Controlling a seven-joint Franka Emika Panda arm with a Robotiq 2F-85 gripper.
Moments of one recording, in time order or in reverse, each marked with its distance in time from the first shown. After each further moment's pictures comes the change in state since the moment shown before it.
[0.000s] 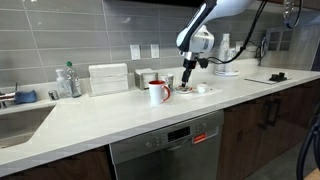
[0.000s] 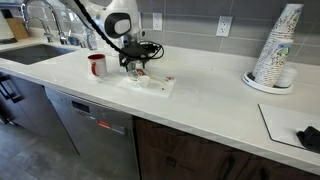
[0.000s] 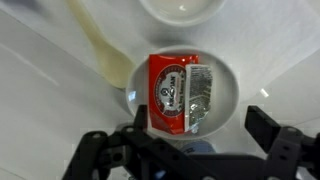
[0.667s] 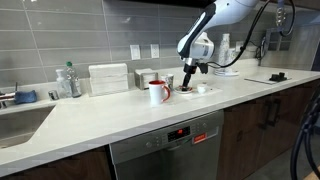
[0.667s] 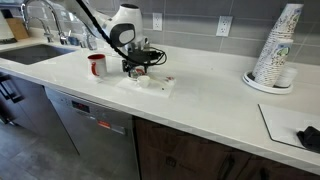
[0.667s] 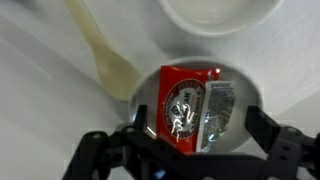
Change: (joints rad) arm -0.048 0.076 0.043 0.032 0.008 0.045 -0.083
